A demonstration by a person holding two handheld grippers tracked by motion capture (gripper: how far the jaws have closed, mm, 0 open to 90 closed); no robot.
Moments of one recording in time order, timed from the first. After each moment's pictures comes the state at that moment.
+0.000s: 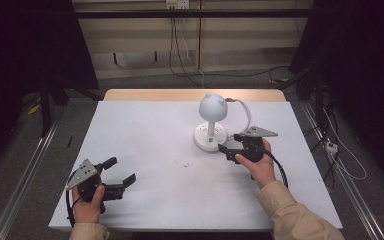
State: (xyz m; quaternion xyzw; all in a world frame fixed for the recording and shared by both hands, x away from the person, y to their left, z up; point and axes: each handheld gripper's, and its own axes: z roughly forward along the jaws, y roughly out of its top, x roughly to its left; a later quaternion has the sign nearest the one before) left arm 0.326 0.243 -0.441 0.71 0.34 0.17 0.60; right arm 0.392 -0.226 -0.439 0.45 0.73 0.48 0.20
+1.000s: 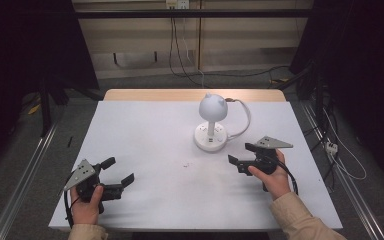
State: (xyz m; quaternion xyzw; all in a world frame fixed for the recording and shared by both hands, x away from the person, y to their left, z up) left arm 0.325 0.245 -0.440 0.70 0.34 0.17 0.60; right arm 0.355 -0.253 -0.441 0.44 0.73 0.48 0.19
